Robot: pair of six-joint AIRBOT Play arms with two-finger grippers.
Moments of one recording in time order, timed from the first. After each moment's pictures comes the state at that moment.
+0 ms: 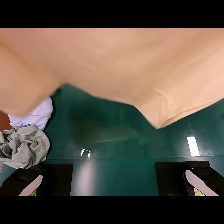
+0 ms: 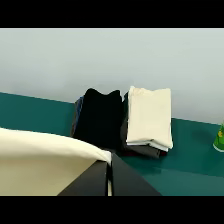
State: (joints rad) left arm -0.22 -0.75 1.84 1.40 -0.89 -1.46; right arm 0.02 -0.91 2.05 -1.52 1.30 1.54
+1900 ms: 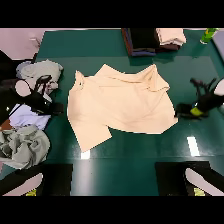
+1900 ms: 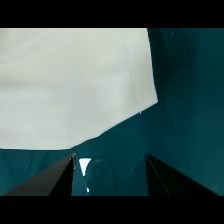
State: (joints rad) left arm -0.10 -1.09 0.92 1.42 -1.23 -1.62; right arm -0.13 -1.03 0.85 -1.40 1.39 1.64
